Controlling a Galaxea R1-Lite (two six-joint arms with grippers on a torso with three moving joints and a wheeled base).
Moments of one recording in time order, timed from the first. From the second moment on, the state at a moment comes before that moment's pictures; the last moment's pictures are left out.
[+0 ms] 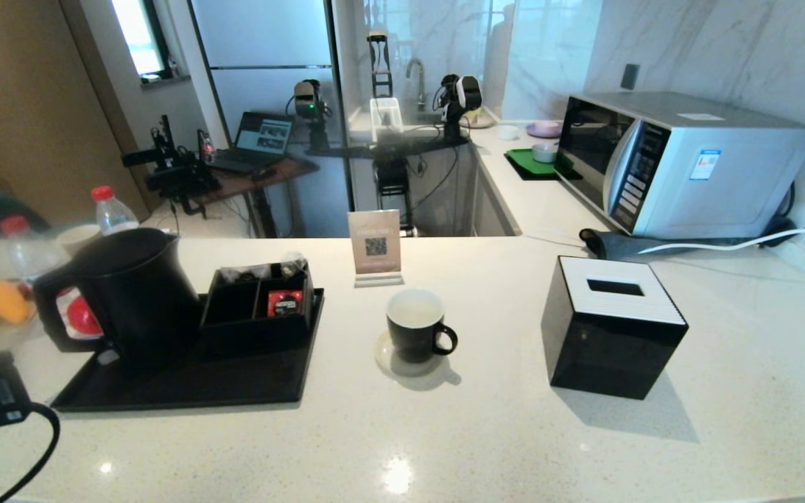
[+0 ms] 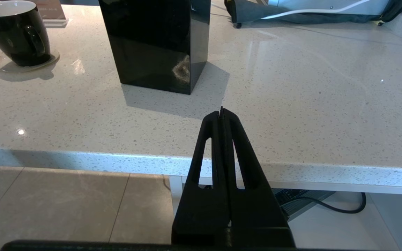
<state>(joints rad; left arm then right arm) 0.41 1.26 -0.16 -0.87 0.01 0.04 0.01 0.00 0.00 0.00 0.02 -0.03</state>
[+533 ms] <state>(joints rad) 0.52 1.55 -0.07 -1.28 0.06 0.03 0.01 0.00 0.00 0.00 0.02 -0.03</state>
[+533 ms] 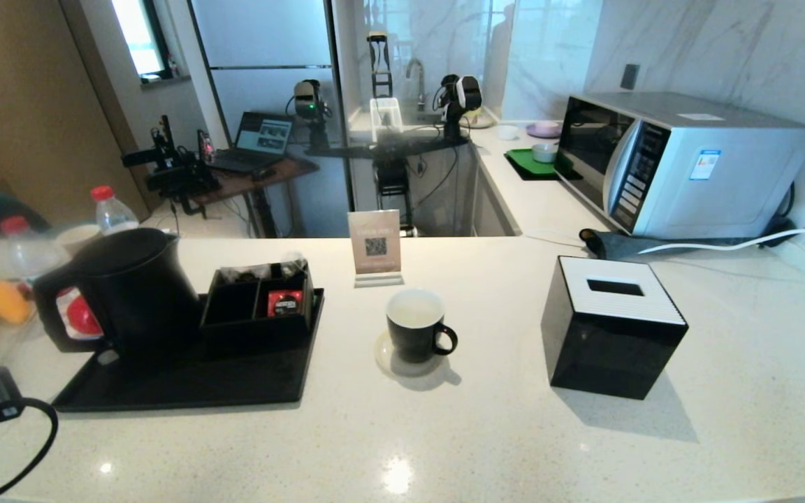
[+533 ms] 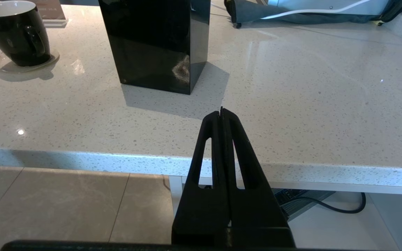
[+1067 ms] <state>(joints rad) 0.52 1.86 -0.11 -1.52 0.10 0.03 0.01 0.00 0.00 0.00 0.02 -0.03</state>
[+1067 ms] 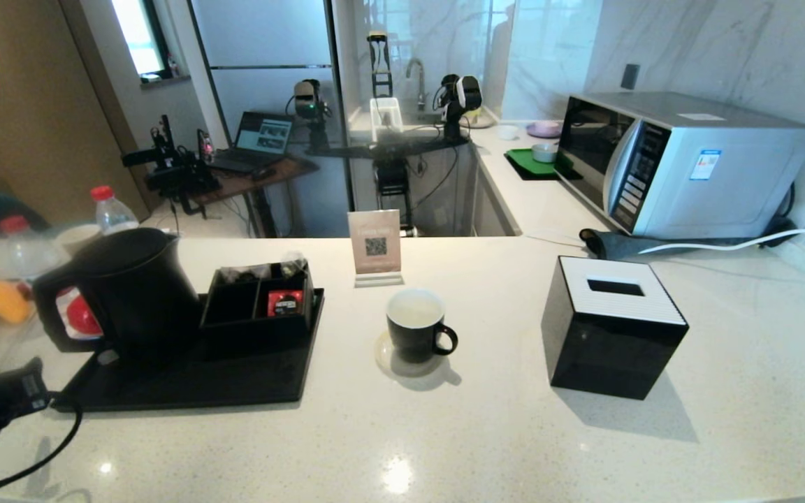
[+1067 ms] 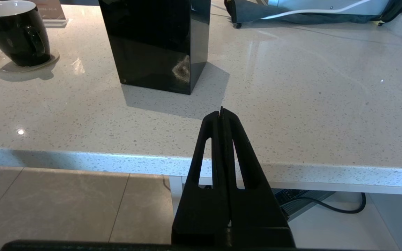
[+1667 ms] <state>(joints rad) 0.49 1.92 -0.22 -1.52 0.10 0.04 0.01 0.00 0.00 0.00 0.02 -0.03</state>
